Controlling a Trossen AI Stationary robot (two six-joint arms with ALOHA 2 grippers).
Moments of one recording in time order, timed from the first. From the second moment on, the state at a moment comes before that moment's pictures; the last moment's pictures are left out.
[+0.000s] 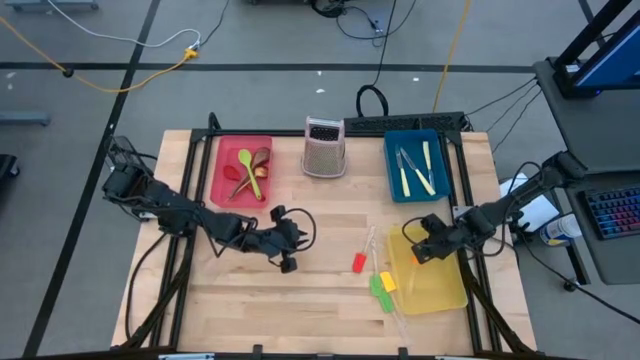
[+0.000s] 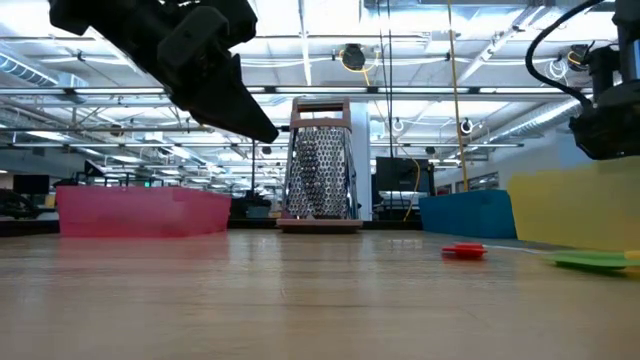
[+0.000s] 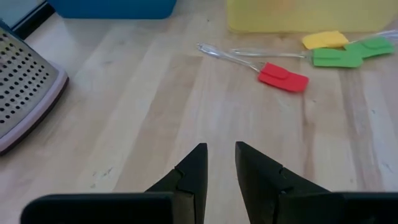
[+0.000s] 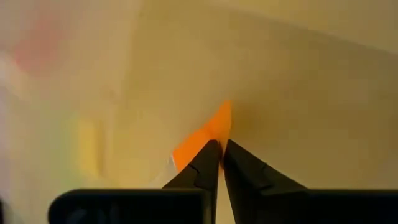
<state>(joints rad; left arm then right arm) -0.31 1.53 0.79 0.05 -0.44 -0.29 0.52 0.82 0.33 -0.66 0.07 1.62</state>
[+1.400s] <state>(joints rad) -0.22 1.67 0.79 0.44 -0.13 -0.29 0.52 1.07 0.26 0.67 0.58 0.35</state>
